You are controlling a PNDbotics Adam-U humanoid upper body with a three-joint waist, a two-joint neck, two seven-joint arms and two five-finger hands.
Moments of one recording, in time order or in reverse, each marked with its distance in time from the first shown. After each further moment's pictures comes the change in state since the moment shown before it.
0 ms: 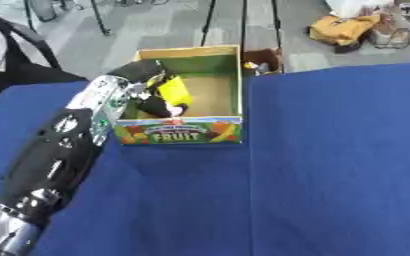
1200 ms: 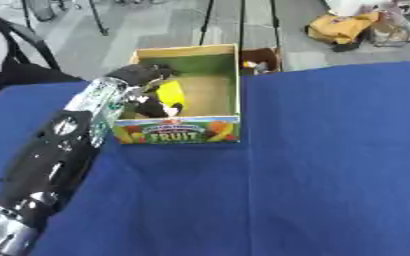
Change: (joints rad) left arm 0.009 0.000 0.005 -0.031 -0.048 -0.020 -0.001; right arm 0.010 0.000 0.000 0.000 -0.004 0.004 -0.004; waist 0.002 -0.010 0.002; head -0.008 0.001
